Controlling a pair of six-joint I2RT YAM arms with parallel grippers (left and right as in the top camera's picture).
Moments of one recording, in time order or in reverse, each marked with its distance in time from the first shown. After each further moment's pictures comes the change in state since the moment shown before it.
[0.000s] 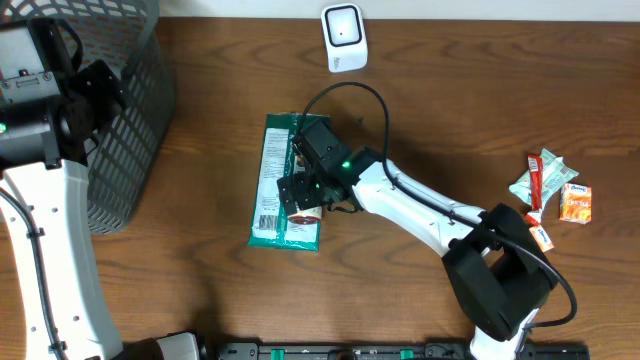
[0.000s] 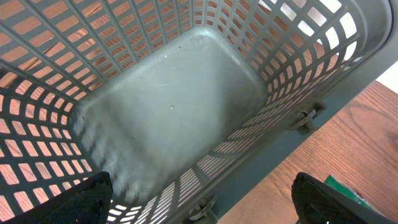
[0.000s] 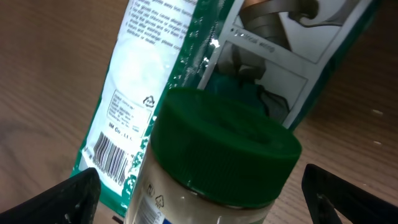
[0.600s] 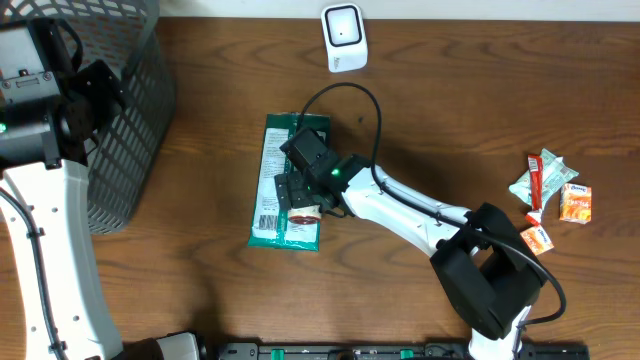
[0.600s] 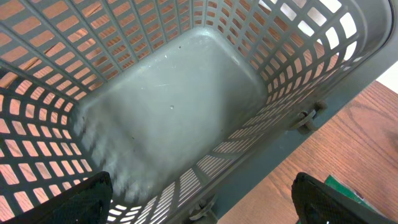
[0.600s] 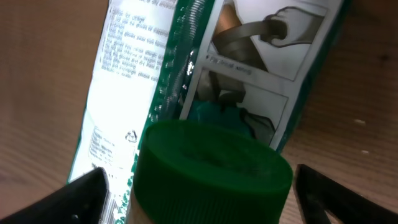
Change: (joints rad) left arm 0.000 0.000 0.000 0.000 0.000 0.000; right arm 0.040 0.031 0.000 0.060 0.148 0.116
